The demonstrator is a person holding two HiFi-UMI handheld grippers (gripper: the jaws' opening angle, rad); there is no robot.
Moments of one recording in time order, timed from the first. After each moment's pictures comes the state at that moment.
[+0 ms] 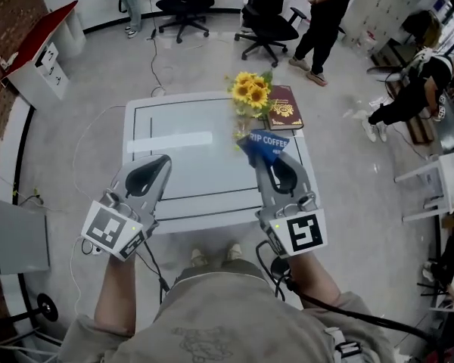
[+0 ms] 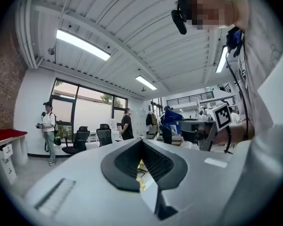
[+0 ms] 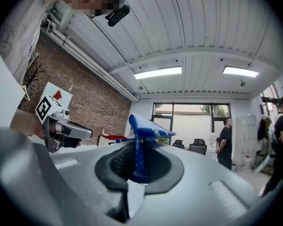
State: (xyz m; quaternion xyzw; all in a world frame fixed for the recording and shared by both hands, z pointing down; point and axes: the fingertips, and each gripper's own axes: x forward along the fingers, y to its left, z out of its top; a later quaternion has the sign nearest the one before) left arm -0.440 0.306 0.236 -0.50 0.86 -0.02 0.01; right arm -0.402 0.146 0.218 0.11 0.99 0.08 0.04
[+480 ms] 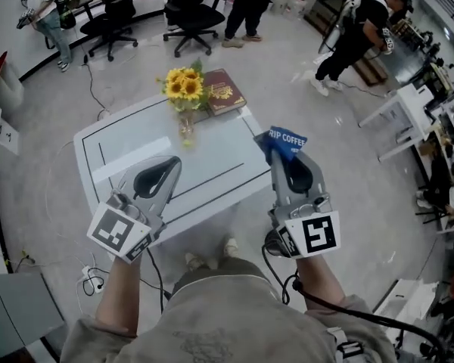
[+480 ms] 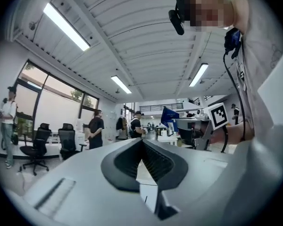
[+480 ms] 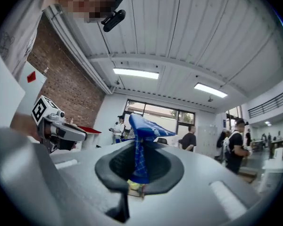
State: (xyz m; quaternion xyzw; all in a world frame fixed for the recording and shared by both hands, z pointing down) left arm -0.394 0.188 0.233 -0.66 0.75 0.00 0.03; right arm -0.303 0.045 0.201 -0.07 0.99 0.12 0.05
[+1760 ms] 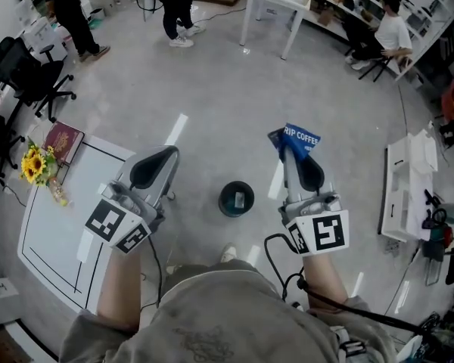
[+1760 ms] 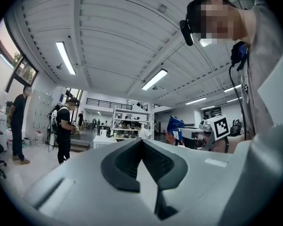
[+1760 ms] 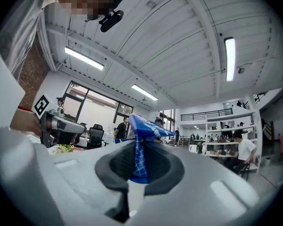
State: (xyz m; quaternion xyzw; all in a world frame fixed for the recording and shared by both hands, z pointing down) left arm 0.038 -0.166 0.219 -0.88 0.47 0.02 0.00; right arm 0.233 -0.210 0.215 -0.44 0.89 0.09 0.02
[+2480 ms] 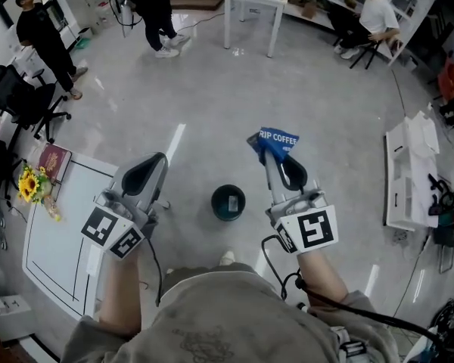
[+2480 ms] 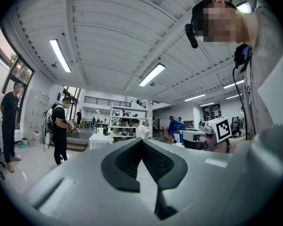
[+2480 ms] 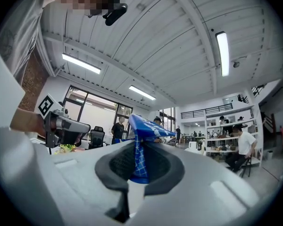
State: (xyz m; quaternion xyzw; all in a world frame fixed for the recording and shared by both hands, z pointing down) left arm 0.141 -0.190 0.220 -0.88 0.47 -0.01 0.00; right arm 0.329 -0.225 0.232 -0.43 0.90 0.07 0.03
